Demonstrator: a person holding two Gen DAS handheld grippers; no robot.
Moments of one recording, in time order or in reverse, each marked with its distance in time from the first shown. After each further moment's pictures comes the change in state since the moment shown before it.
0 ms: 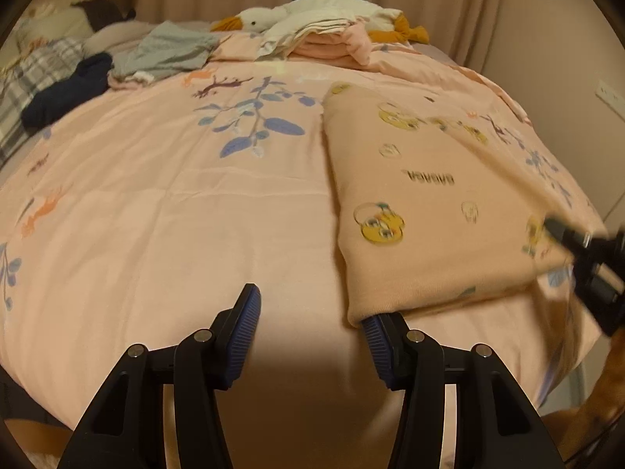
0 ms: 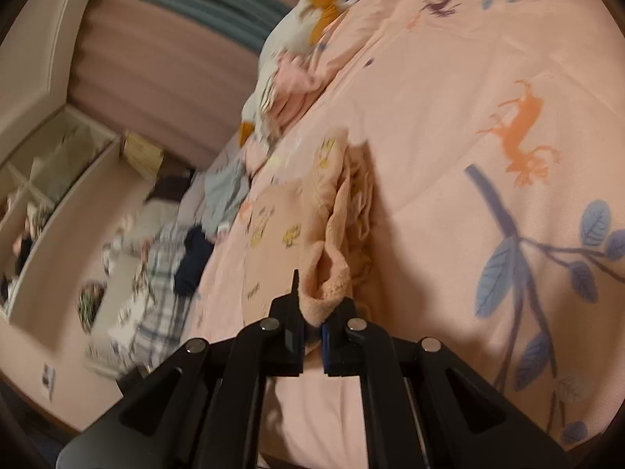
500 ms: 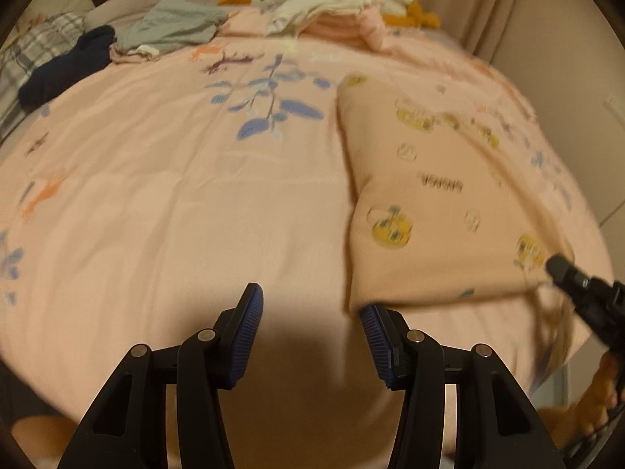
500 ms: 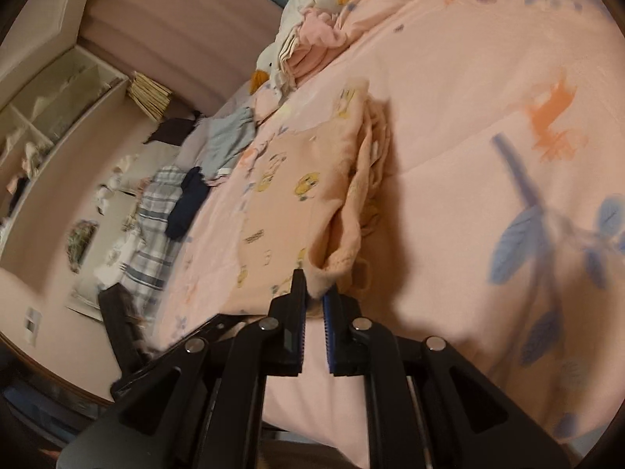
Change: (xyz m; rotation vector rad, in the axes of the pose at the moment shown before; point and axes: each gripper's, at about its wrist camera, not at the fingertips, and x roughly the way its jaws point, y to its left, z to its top) left arm -0.008 0.008 0.006 -0.021 0.136 0.005; right arm 0.001 0.003 -0.001 -0.158 0.091 -0.101
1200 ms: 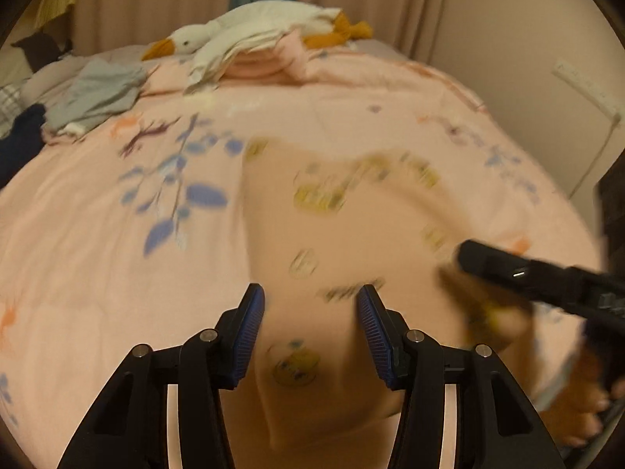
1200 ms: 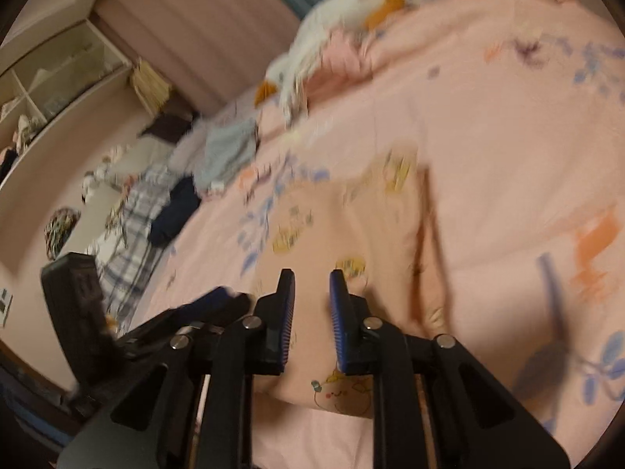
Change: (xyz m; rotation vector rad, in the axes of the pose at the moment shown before) left arm 0.025 -0.050 0.044 0.209 -0.129 -0.090; right arm 0.045 0.040 0.043 -0.105 0.016 0.005
